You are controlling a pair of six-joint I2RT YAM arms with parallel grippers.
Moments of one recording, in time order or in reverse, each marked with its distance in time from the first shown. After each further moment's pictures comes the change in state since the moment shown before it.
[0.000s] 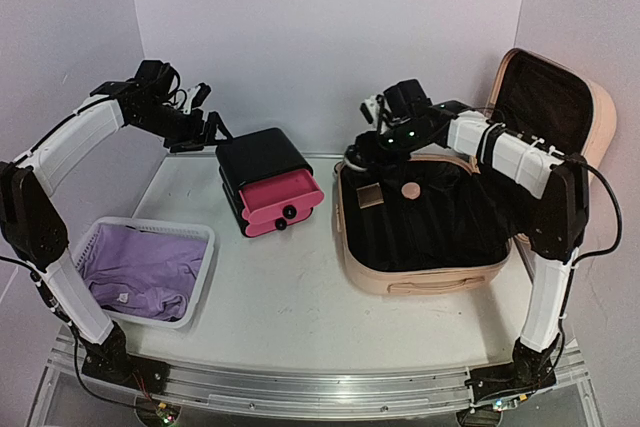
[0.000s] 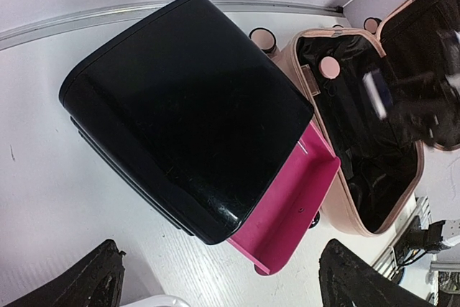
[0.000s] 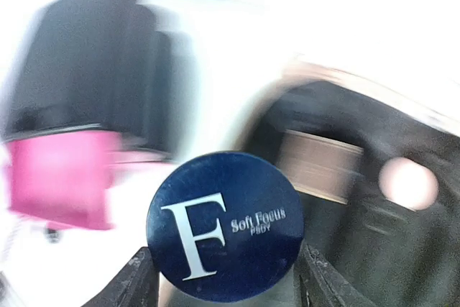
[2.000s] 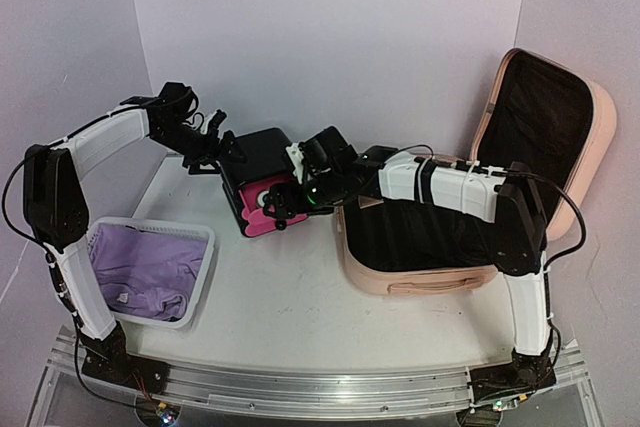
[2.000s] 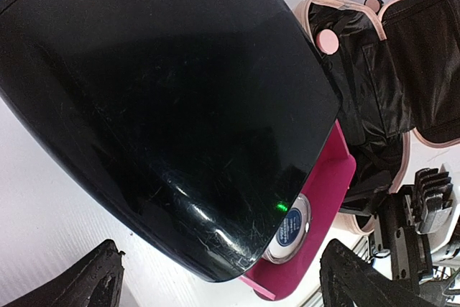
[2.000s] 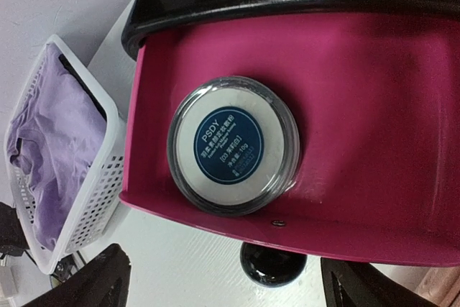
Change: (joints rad) left arm 0.008 0.173 -0.019 0.039 0.142 -0.060; right arm 0.342 0.159 -0.015 0.209 -0.101 0.256
